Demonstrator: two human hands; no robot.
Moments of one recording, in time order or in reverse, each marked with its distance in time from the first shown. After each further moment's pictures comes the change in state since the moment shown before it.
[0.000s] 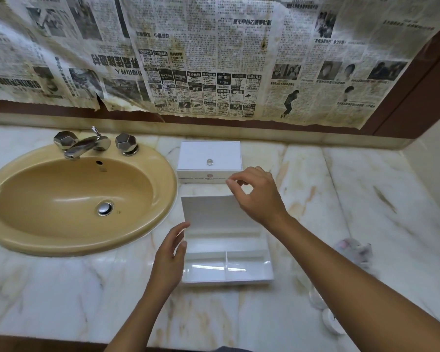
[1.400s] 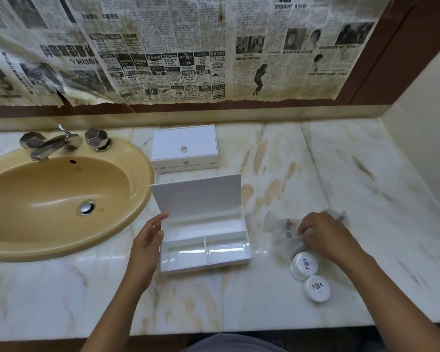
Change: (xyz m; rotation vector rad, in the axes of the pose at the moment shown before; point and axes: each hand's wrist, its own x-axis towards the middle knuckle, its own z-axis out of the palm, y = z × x) left_hand -0.002 0.010 0.003 -0.102 -0.007 -0.215; right_hand -0.137 0.111 -0.107 -0.366 -0.544 0.698
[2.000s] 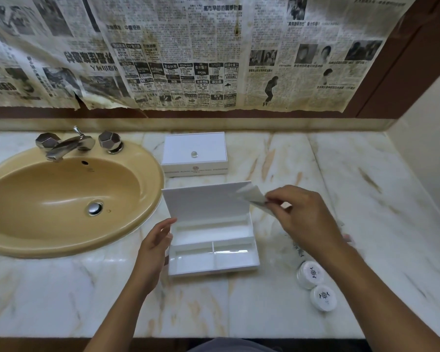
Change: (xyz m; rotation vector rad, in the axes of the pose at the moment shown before) left_hand 0.007 -0.008 -0.007 -0.112 -0.055 -0.073; right_hand -0.030 -0.107 -0.036 0.322 0.518 -0.556
